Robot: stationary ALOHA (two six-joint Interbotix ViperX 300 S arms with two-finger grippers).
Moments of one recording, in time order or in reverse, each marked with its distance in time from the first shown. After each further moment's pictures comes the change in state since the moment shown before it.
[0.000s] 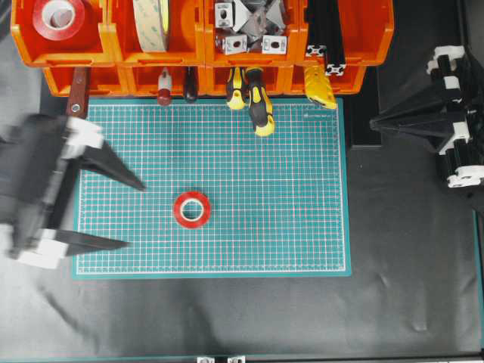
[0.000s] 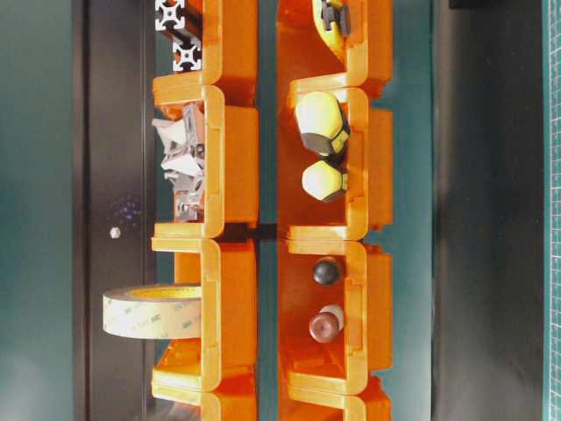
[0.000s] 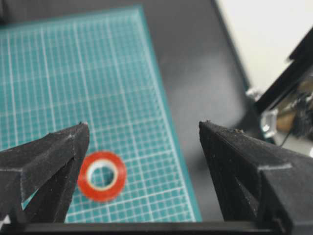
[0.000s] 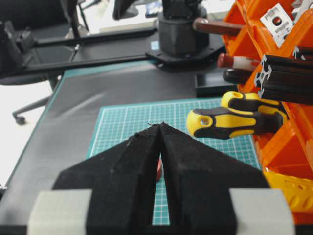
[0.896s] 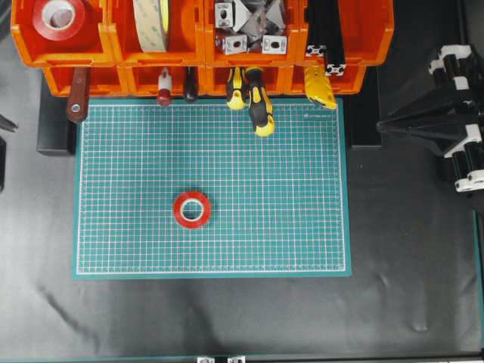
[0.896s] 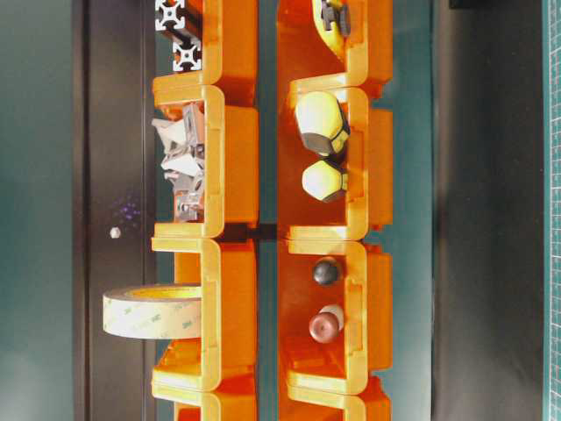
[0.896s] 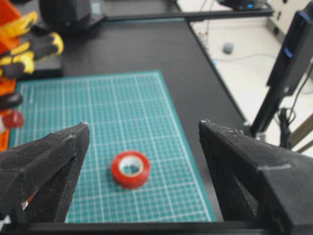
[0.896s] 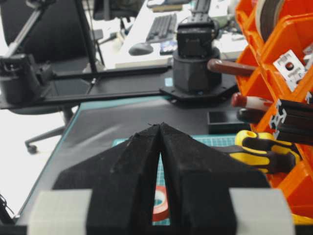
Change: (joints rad) left arm 0.080 -0.664 0.325 0.000 0.060 0.014; right arm 0.035 -0.005 0.000 -0.003 -0.110 -0.014
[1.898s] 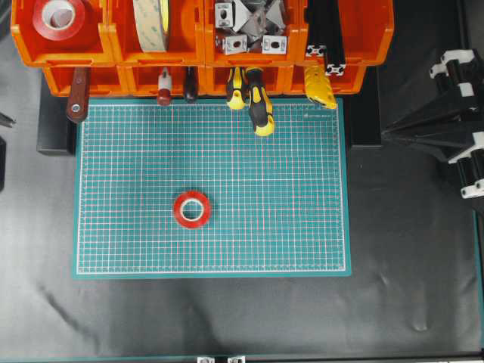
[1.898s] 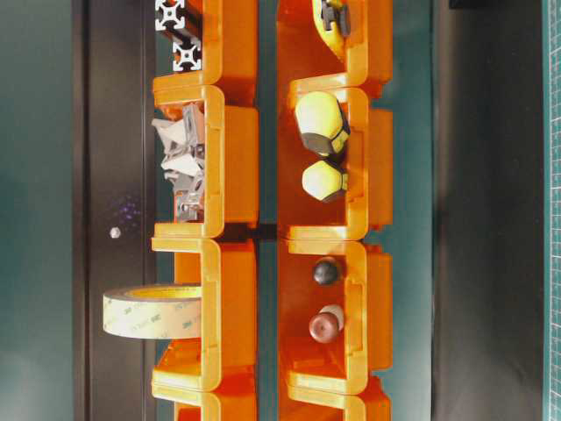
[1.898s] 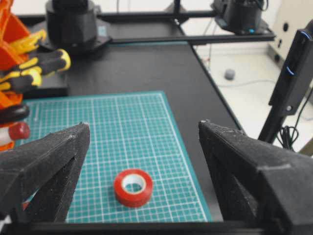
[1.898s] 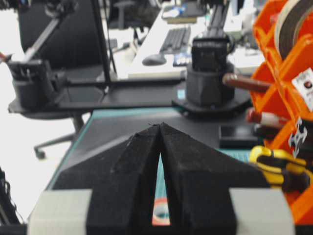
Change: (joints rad) left arm 0.017 -0.032 0.051 0.000 -0.101 -0.008; right arm 0.035 -0.003 0.000 -0.023 -0.057 -0.006
